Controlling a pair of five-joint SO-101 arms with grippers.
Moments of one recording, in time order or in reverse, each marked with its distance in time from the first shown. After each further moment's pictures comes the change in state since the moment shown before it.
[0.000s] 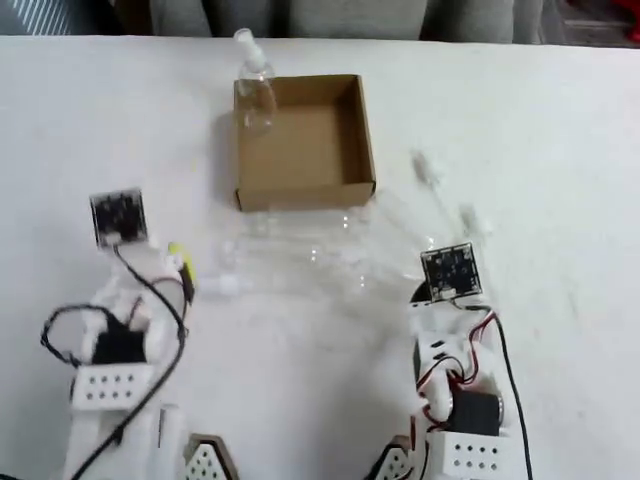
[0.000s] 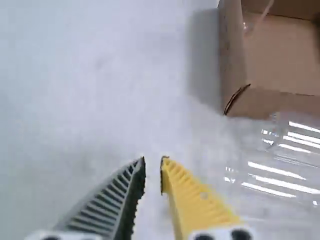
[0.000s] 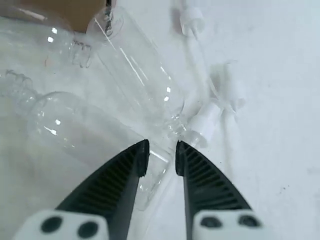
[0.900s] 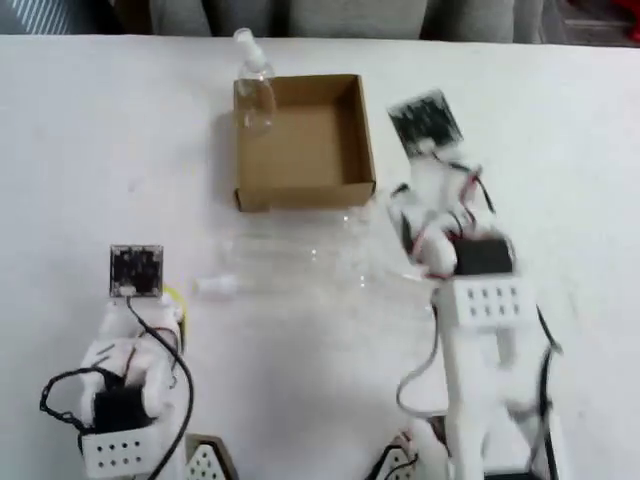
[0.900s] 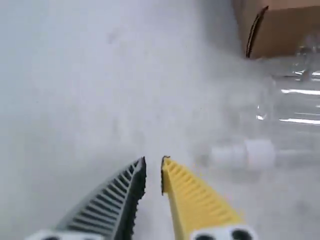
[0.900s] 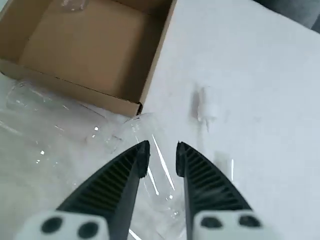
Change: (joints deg) left arm -4.7 -39.6 14.5 26.5 -15.4; right arm -10.2 71.1 -61.7 0.0 1.7
